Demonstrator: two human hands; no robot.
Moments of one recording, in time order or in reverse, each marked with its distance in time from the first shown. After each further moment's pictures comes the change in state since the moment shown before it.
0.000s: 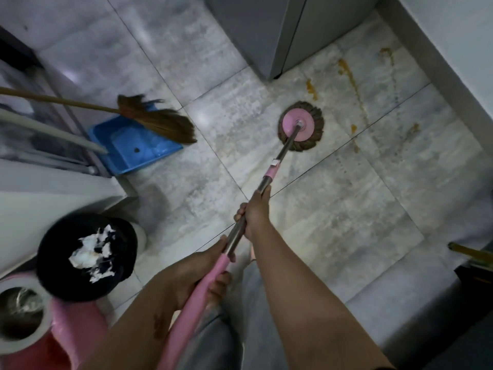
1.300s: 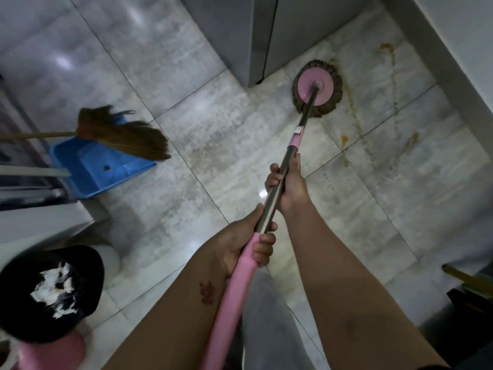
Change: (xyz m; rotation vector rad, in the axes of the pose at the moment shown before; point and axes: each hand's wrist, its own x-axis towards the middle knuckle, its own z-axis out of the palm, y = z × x) left_hand 0.128 0.168 0.160 -0.195 -0.170 0.055; right_hand 0.119 -0.218 -0.071 0.463 -0.173 0.022
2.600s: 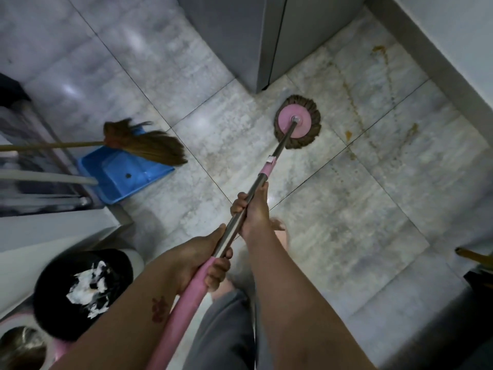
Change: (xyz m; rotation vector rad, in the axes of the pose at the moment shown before) left_hand -0.123 -0.021 -0.091 0.279 0.336 -0.144; right_hand -0.069 0.151 0.030 0.069 0.078 0.072
